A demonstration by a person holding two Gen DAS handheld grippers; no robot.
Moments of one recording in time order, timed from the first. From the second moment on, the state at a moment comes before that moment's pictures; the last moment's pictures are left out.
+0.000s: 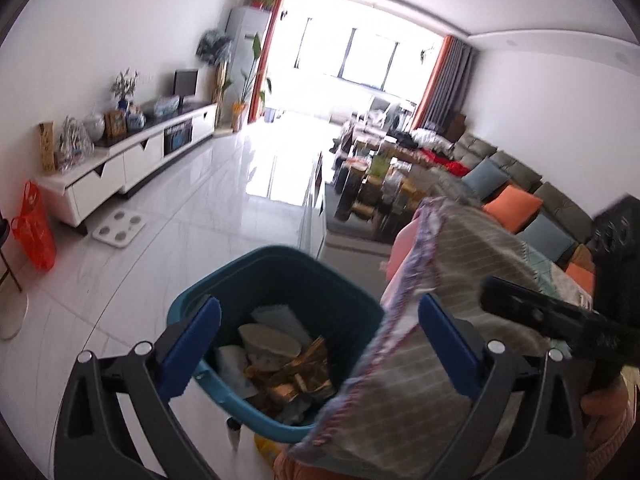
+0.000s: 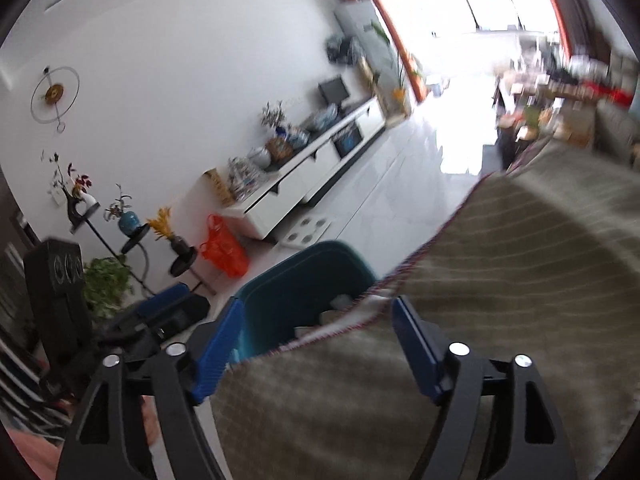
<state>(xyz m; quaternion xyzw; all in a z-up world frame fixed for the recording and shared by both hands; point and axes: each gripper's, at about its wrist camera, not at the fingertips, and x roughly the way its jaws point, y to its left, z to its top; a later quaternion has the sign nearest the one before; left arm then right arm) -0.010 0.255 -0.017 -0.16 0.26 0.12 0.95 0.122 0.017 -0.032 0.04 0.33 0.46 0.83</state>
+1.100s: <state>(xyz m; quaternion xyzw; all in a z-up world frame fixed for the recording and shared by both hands) 0.017 0.010 0.012 0.02 0.11 -0.02 0.99 0.008 -0.230 -0.010 0.06 0.11 0.03 0.99</state>
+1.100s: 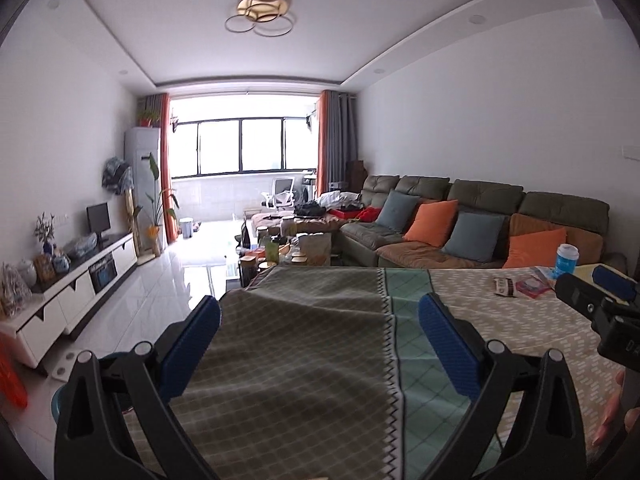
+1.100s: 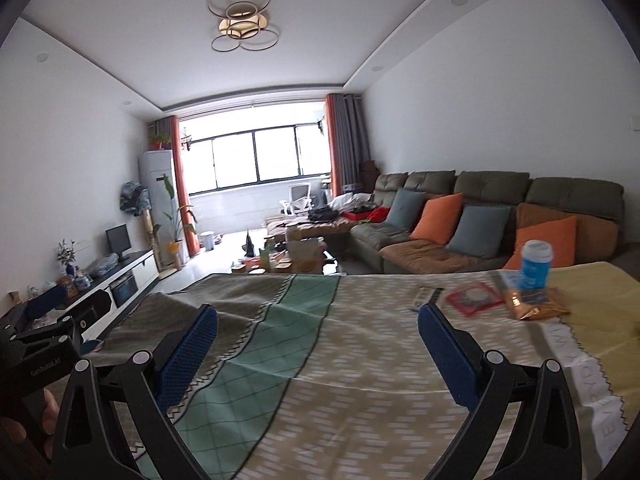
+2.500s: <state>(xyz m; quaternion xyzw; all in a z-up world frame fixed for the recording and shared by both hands) 0.014 -0.013 0.007 0.02 0.08 0.00 1.00 -0.011 -0.241 -0.004 0.06 0.08 0.01 1.00</state>
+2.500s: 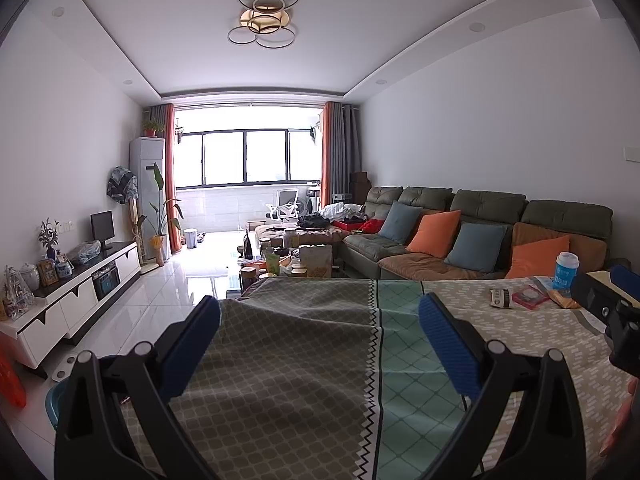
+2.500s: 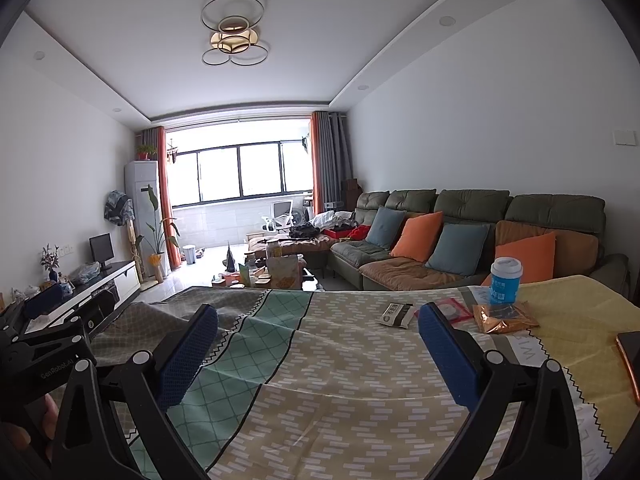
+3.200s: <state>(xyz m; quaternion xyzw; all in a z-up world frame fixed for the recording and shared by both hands) 0.016 -0.014 0.008 0.01 0.08 0.00 1.00 -0.013 -0.241 -0.003 0.06 0.08 0.01 1.00</state>
